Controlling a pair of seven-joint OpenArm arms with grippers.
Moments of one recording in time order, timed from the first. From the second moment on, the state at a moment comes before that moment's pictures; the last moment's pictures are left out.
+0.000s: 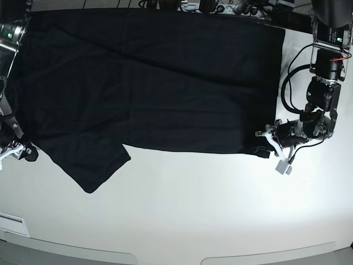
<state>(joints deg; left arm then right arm) -18.9 -34.0 16.7 60.0 -61.5 -26.5 48.9 19.0 34.7 17.7 51.3 52.2 28.8 -54.0</state>
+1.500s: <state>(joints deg) -29.0 -34.0 17.6 61.0 -70.4 -41.4 66.0 12.9 38.6 7.9 86.3 61.7 40.3 -65.7</state>
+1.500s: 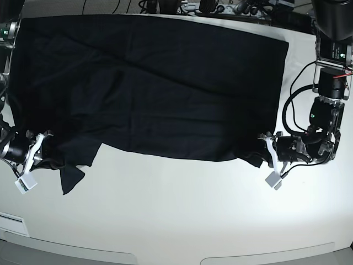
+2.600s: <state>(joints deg) -14.6 -58.9 17.8 93.8 -85.1 -41.5 77.6 -18.7 43.3 29.9 105.6 74.3 40.1 -80.7</state>
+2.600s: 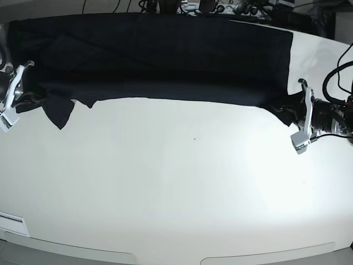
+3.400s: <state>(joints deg) 1.1 -58.5 17.8 94.2 -83.9 -41.5 71.7 -25.4 42.4 29.9 105.6 65.2 39.9 -75.8</state>
